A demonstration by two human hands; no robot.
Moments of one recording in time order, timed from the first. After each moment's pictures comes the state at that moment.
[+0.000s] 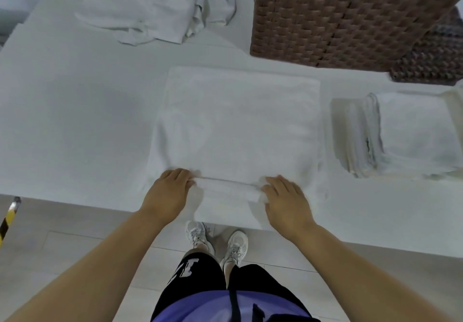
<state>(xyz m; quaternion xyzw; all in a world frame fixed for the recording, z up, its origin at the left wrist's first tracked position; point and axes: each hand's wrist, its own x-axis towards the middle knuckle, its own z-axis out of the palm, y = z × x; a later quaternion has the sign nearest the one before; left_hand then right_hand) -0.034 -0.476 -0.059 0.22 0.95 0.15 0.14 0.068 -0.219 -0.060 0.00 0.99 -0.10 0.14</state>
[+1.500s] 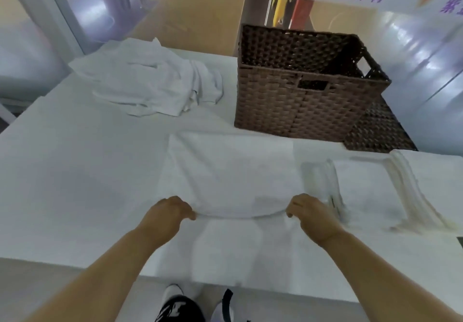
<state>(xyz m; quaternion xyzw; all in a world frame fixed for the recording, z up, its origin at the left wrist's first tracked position) -0.084 -0.455 -0.010 0.32 0.93 0.10 0.16 0.029 -0.122 0.022 -0.05 0.99 -0.13 0.03</state>
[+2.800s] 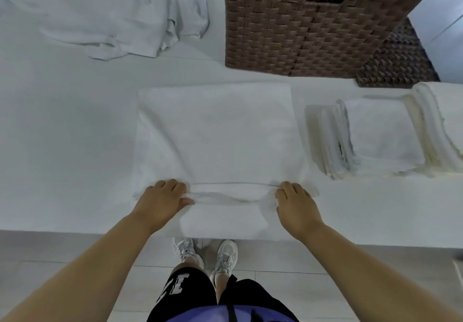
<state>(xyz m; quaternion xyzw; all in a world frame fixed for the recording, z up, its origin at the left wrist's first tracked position) -0.054 -0.457 -0.057 0.38 0.91 0.03 0.18 0.078 -0.169 -0.061 0.05 0.99 -0.03 0.13</state>
